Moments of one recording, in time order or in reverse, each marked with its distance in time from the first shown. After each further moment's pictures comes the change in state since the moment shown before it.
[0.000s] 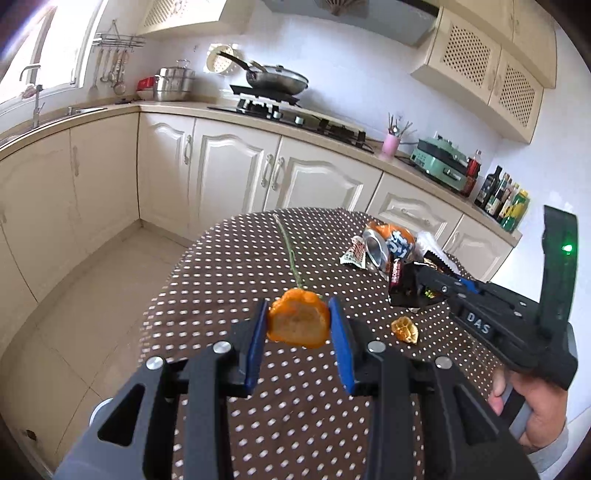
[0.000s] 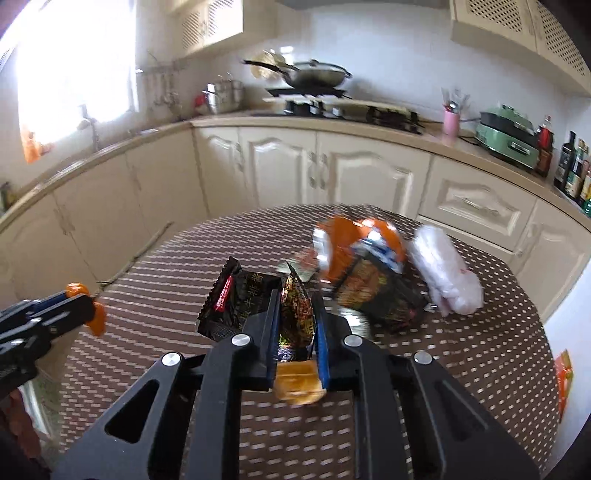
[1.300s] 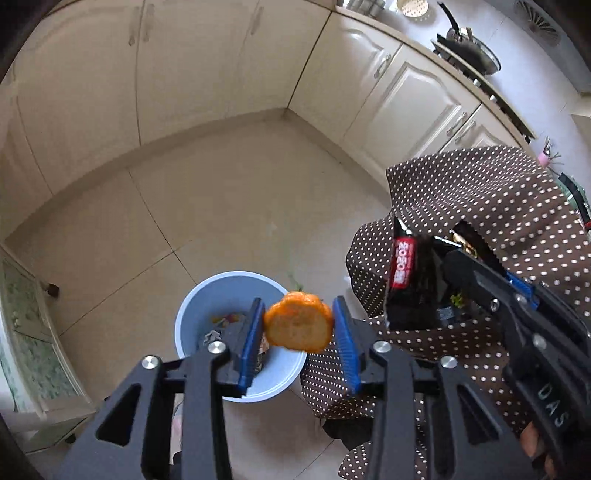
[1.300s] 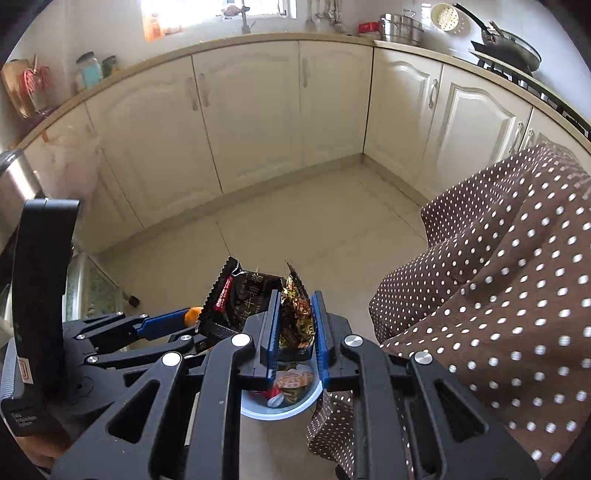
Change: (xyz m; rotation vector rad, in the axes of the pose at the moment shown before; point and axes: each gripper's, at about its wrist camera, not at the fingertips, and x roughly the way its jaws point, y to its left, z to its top) left arm -0.012 0.327 -0.182 -0.420 0.270 0.296; right arm 0.121 0.345 -0.121 -0.312 0.250 0.345
